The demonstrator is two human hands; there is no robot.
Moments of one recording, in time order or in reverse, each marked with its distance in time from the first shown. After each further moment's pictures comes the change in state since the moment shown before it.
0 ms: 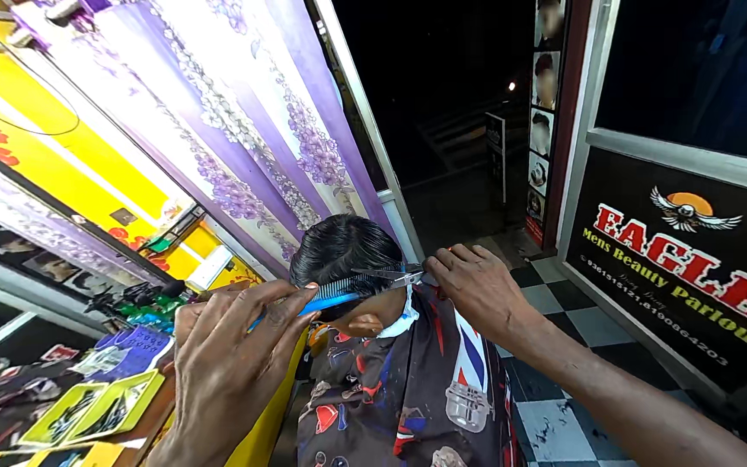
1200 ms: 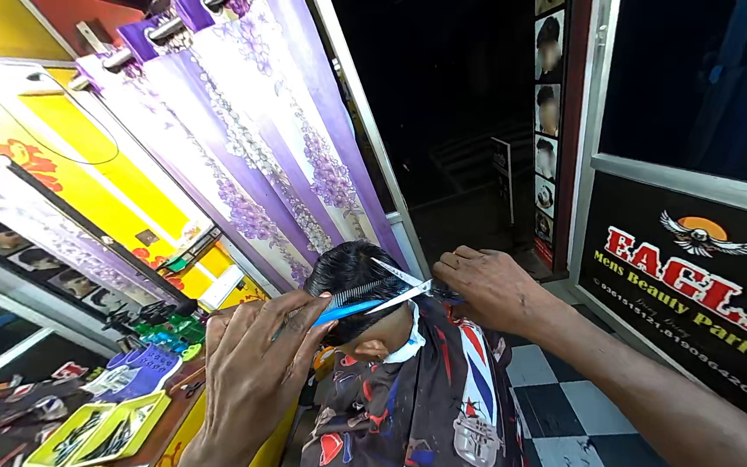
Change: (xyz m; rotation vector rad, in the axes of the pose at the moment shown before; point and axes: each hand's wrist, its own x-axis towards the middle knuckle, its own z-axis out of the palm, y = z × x) left_hand 0.012 -0.003 0.011 0.069 0.060 0.011; right_hand 0.028 0.037 -0.022 0.044 -0.163 -0.129
